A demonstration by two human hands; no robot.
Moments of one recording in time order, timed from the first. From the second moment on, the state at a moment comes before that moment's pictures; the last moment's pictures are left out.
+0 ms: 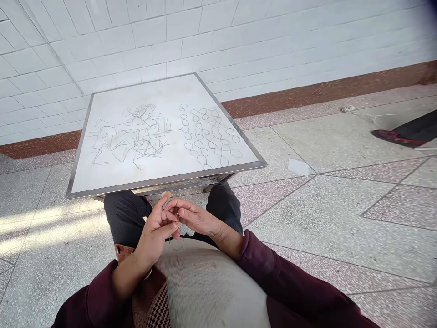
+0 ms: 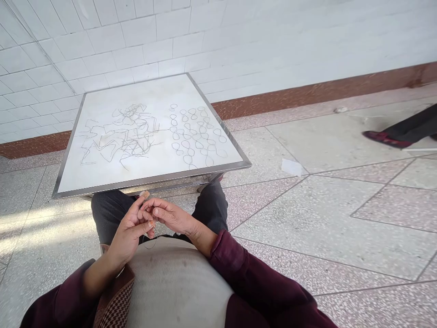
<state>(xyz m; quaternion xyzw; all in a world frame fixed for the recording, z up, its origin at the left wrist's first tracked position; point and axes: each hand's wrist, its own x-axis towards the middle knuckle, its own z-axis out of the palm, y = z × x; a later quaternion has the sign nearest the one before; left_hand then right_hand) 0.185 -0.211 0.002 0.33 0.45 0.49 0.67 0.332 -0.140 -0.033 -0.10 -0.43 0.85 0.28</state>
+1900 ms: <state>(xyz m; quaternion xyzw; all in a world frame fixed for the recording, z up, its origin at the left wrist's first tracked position) 0.171 -0.215 -0.004 0.35 0.50 0.54 0.58 0.328 -0.156 -0.008 -0.35 -0.65 0.62 0.27</state>
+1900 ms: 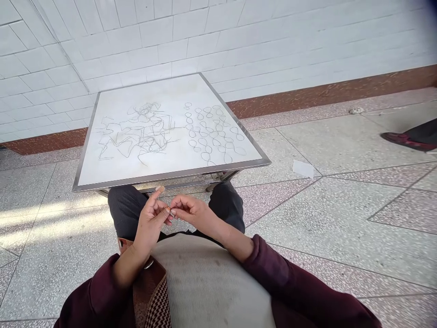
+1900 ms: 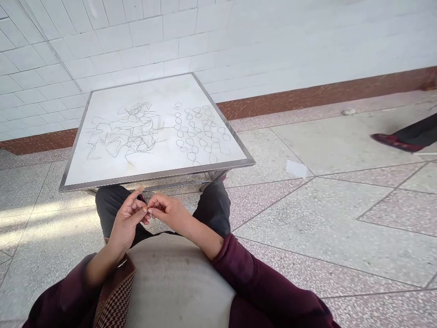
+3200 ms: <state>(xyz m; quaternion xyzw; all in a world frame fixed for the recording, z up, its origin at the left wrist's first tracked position) 0.155 -0.203 0.004 0.27 0.52 0.57 0.58 0.340 -0.142 -0.005 -0.34 -0.64 0.65 0.25</state>
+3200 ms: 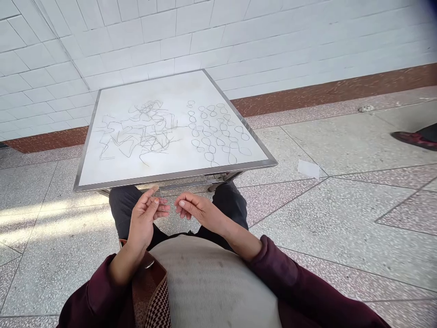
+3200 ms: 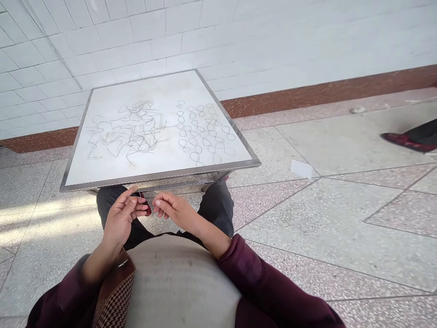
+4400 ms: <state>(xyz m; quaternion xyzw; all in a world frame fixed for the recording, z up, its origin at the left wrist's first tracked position) 0.171 -0.206 -0.006 0.17 0.48 0.52 0.68 0.333 -0.140 -0.009 -0.38 -0.62 0.62 0.28</state>
